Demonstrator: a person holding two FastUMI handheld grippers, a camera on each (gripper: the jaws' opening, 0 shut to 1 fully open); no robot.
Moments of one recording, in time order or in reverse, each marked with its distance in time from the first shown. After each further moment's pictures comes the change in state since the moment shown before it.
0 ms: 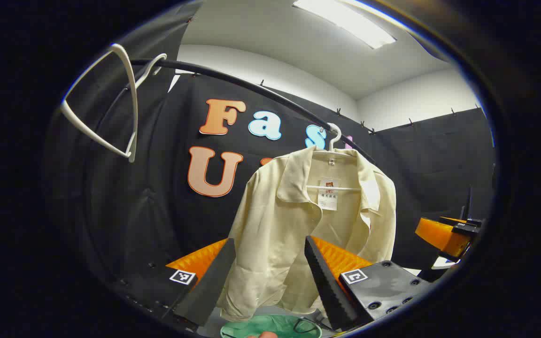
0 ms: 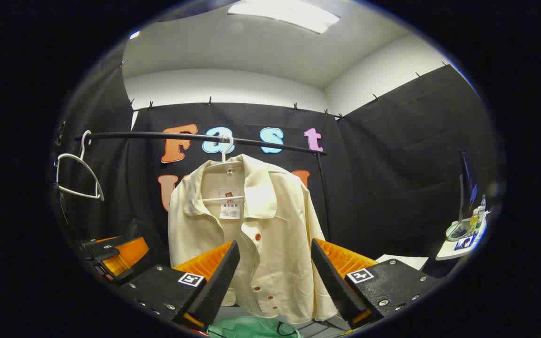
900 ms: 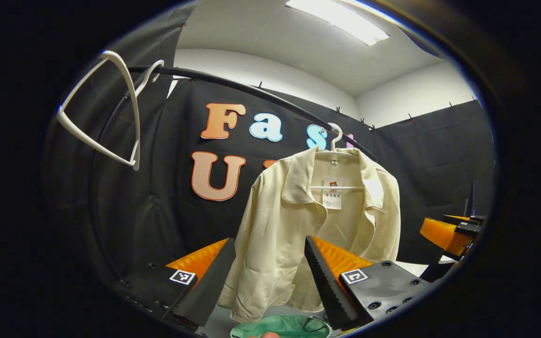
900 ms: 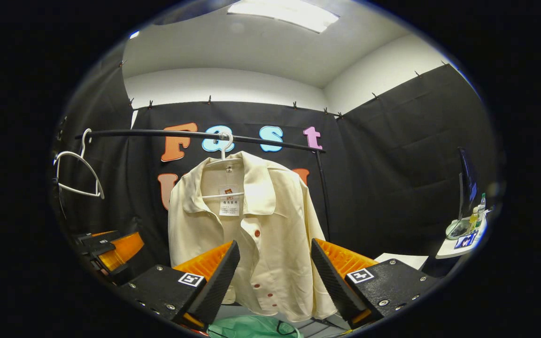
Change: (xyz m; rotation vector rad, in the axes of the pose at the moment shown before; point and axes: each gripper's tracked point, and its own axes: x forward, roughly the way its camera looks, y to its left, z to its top) left arm -0.002 0.009 0.004 0.041 -0.007 0.020; right arm -0.006 0.002 -0.005 -0.002 0.007 -0.001
